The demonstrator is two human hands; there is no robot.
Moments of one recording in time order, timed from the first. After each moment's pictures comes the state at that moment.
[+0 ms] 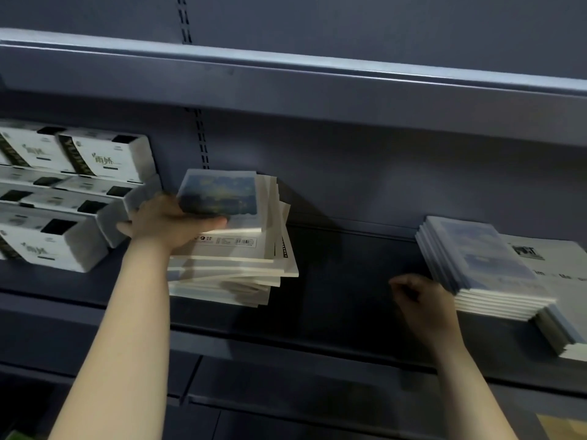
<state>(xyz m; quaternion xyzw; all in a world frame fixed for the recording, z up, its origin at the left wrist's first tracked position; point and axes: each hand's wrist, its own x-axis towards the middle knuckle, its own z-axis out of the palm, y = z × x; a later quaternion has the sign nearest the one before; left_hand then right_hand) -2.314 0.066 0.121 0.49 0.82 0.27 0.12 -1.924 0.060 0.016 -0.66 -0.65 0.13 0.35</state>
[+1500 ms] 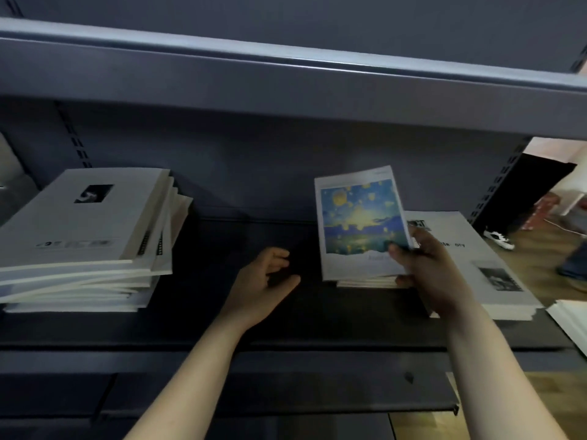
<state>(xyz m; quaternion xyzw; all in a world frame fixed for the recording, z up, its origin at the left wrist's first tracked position) -2.034 0.062 0.021 0.67 0.52 0.39 0.36 -1.758 0.059 0.070 -0.57 -0.48 0.41 0.52</state>
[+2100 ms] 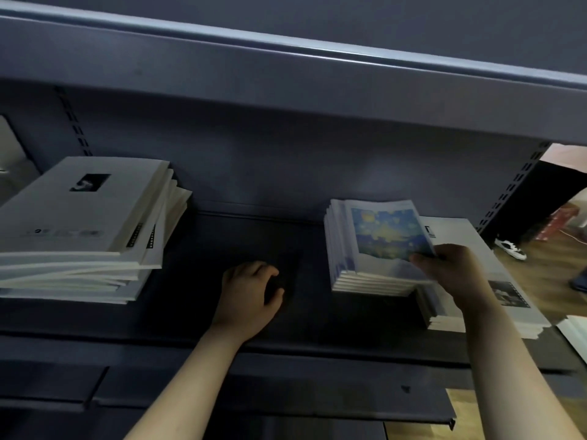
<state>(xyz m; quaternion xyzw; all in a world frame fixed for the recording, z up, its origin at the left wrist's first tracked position) -2.028 0.066 -0.013 0.75 0.61 0.26 0.04 -1.687 0.099 0.050 -0.73 -0.55 0.17 0.36</state>
